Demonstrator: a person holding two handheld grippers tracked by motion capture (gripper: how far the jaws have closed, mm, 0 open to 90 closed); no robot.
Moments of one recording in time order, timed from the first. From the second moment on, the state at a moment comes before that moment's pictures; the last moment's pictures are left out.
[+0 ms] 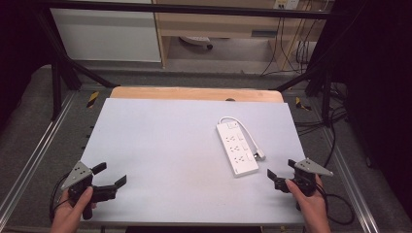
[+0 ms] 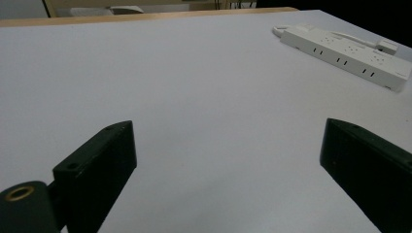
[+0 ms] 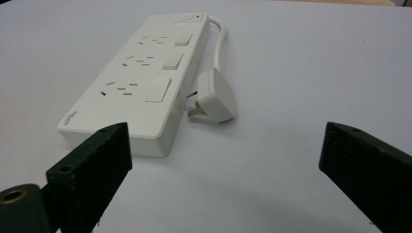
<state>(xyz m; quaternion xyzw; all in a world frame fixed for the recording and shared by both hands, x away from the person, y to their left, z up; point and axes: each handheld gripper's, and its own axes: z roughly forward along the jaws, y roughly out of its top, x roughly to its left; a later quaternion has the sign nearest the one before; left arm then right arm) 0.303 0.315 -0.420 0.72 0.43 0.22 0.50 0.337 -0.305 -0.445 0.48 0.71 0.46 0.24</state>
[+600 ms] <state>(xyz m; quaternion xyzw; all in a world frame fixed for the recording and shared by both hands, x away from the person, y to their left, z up) 0.304 0.316 -0.421 0.72 0.43 0.22 0.49 0.334 -0.301 -0.441 0.47 0.72 0.45 0.23</state>
